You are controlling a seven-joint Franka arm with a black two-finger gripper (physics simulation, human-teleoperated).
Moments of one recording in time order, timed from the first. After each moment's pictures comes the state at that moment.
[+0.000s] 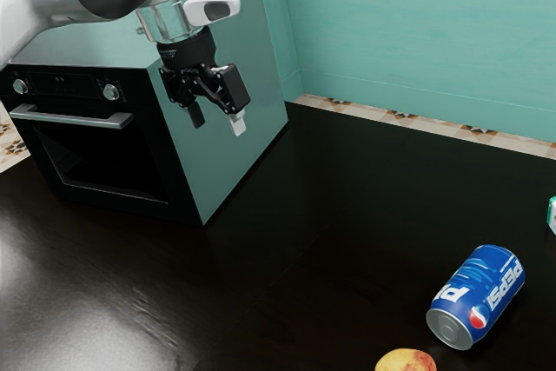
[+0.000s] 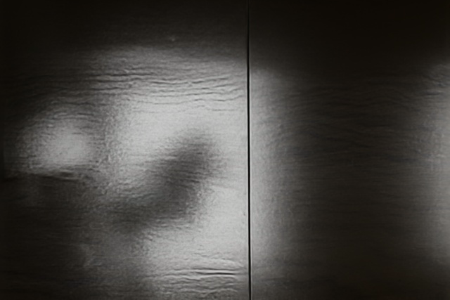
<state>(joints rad) 0.33 0.27 -0.27 -1.07 -0.03 1.35 0.07</state>
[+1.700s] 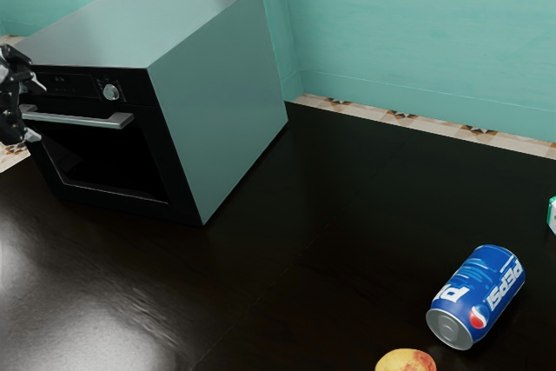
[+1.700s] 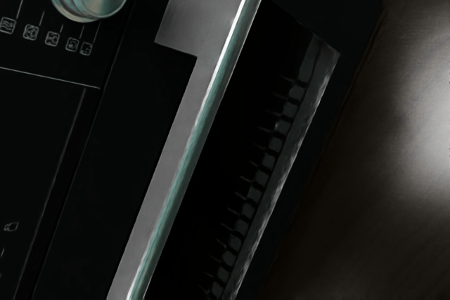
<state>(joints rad) 0.33 -0.28 0.27 -1.85 0.02 2.15 1.52</state>
